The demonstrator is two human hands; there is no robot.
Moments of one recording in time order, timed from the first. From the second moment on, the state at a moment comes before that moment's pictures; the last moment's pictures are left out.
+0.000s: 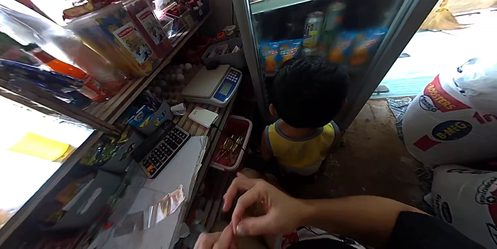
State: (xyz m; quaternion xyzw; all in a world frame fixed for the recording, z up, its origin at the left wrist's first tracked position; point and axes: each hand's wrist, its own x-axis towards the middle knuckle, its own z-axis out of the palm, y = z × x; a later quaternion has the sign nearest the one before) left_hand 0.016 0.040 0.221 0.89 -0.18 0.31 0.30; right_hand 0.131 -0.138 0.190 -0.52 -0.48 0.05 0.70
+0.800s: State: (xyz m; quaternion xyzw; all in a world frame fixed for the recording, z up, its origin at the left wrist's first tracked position) left_hand 0.064 -0.014 0.102 0.76 0.10 0.11 0.63; right_hand 0.140 -0.155 0.069 -0.73 -0.35 -0.05 0.58
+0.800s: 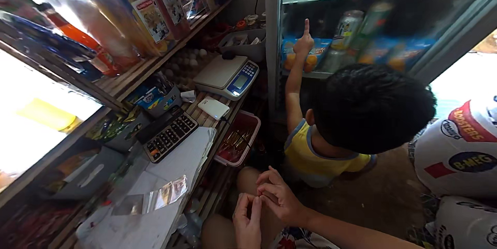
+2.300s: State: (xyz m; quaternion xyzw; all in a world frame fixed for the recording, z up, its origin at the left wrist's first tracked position) left_hand 0.067 -0.006 0.071 0.91 0.07 0.27 0.31; right_hand 0.149 -0.147 0.078 -0.80 -0.25 0.05 0.55
